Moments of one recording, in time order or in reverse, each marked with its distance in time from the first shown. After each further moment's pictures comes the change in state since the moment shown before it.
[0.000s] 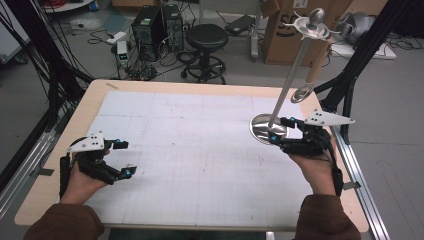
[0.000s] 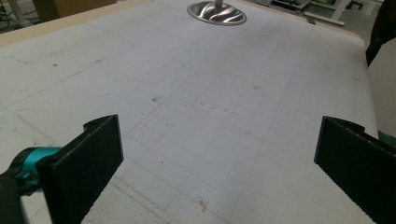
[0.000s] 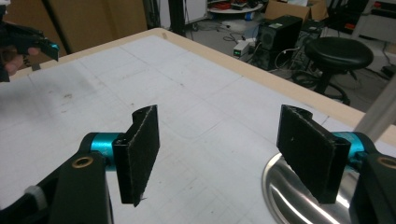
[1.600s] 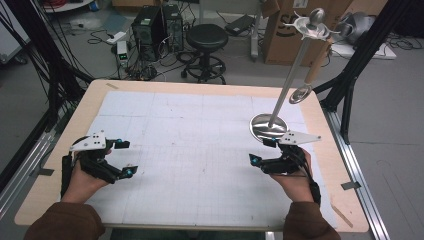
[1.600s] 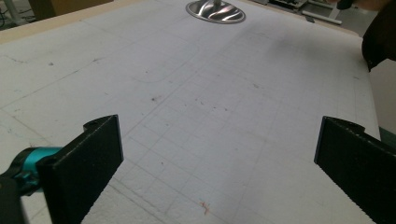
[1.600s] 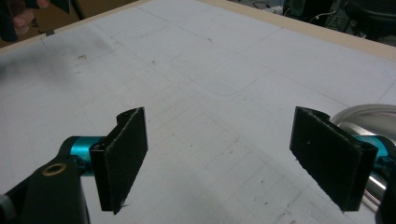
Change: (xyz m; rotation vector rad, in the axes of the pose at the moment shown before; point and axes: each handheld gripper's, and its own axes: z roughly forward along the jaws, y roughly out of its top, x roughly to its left) left arm 0.003 -0.001 0.004 0.002 -0.014 -0.001; right arm 0.021 -0.054 0.041 0.092 0.077 0.039
